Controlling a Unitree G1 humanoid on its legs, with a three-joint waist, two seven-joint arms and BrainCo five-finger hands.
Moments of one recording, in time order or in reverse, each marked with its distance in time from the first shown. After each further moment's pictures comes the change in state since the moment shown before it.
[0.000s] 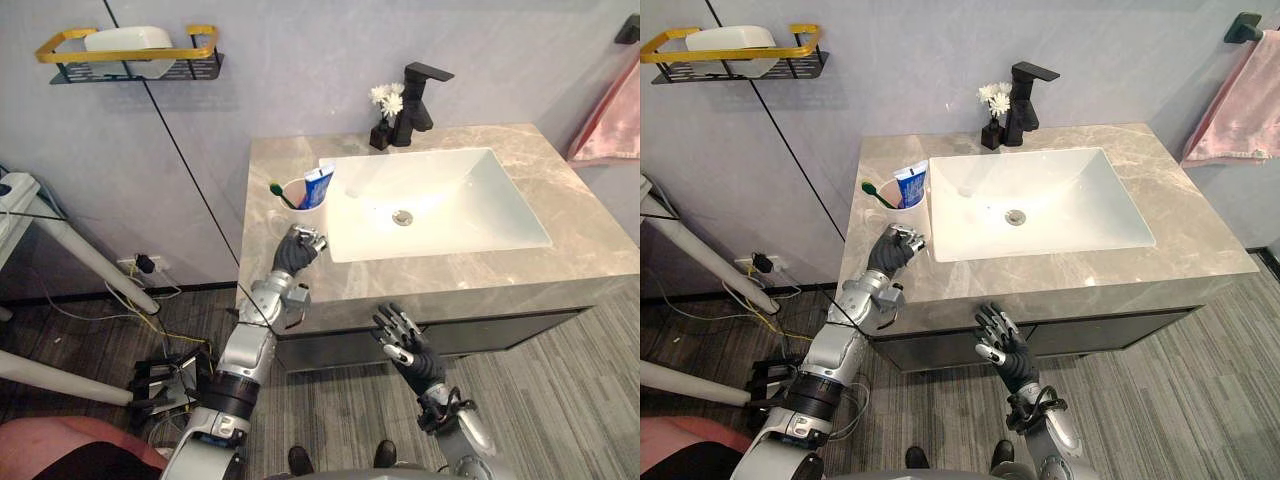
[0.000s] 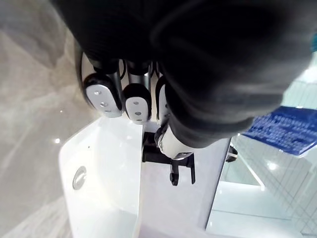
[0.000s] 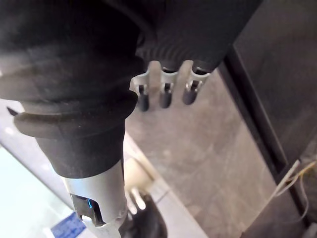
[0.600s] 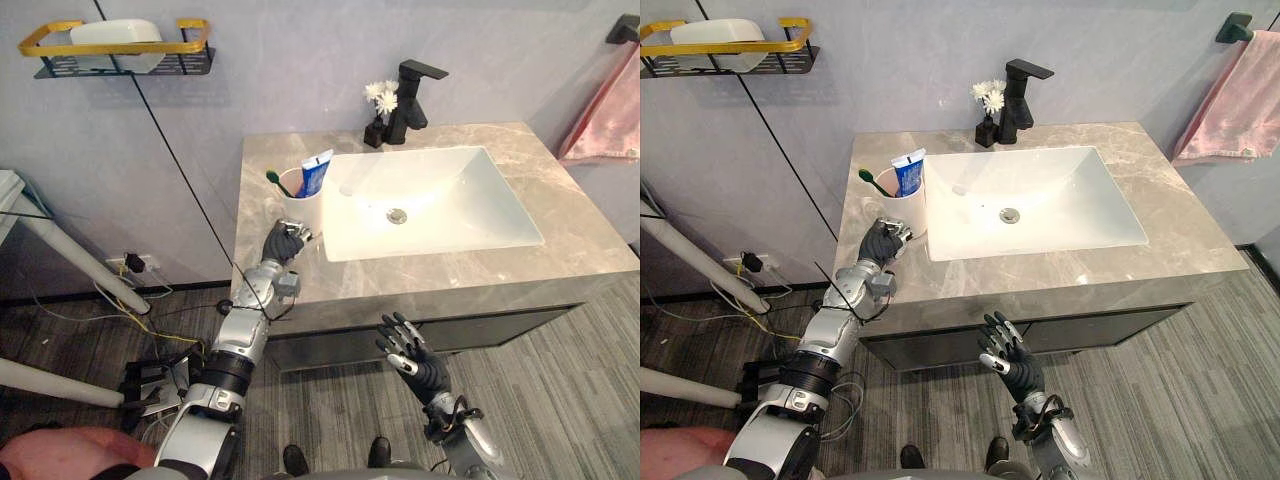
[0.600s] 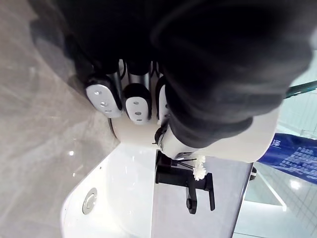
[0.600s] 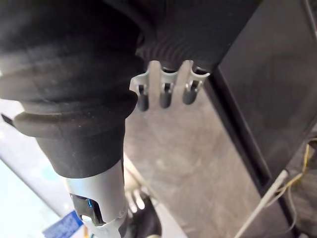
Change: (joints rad) left arm -0.059 0.038 0.009 0.103 -0.037 0.005 0.024; right arm 0.030 -0.027 0.001 0.000 0.001 0.000 0.000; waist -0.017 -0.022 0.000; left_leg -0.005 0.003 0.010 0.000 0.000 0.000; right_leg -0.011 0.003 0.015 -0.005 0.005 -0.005
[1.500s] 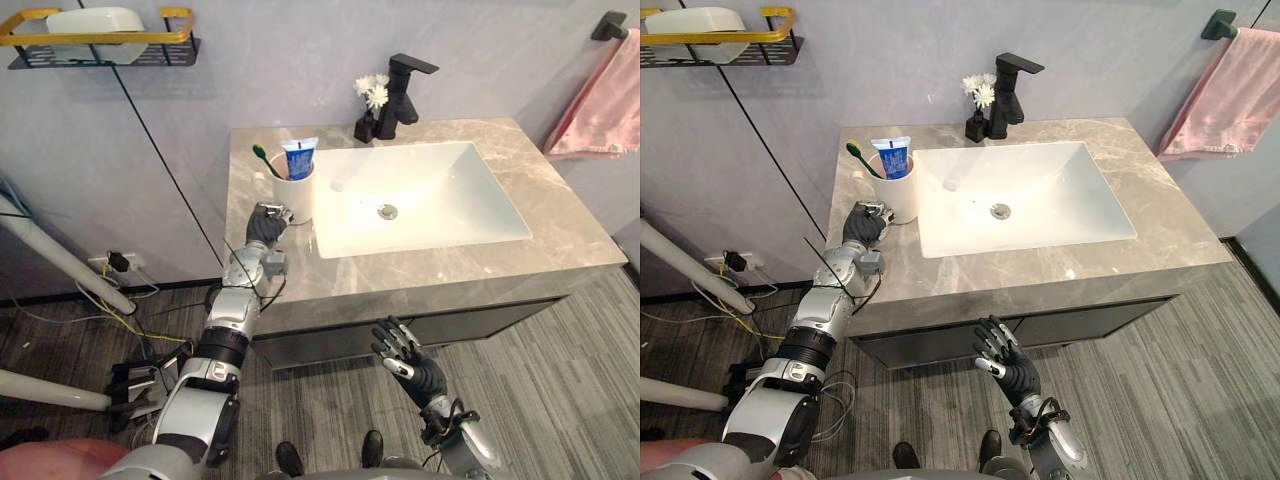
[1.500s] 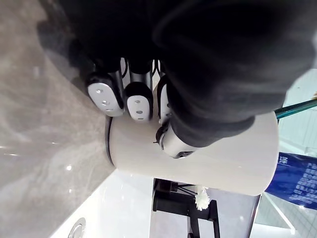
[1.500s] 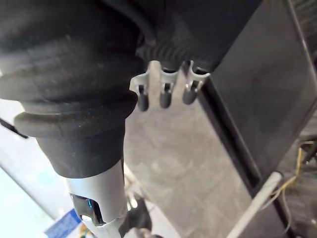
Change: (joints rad) left arm -0.134 0.023 0.075 0.152 0.001 -0.012 0.060; right arm 0.013 -0.010 0.031 -0.004 0.008 0.000 -0.001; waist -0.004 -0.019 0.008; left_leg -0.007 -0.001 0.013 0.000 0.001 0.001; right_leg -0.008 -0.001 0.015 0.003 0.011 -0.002
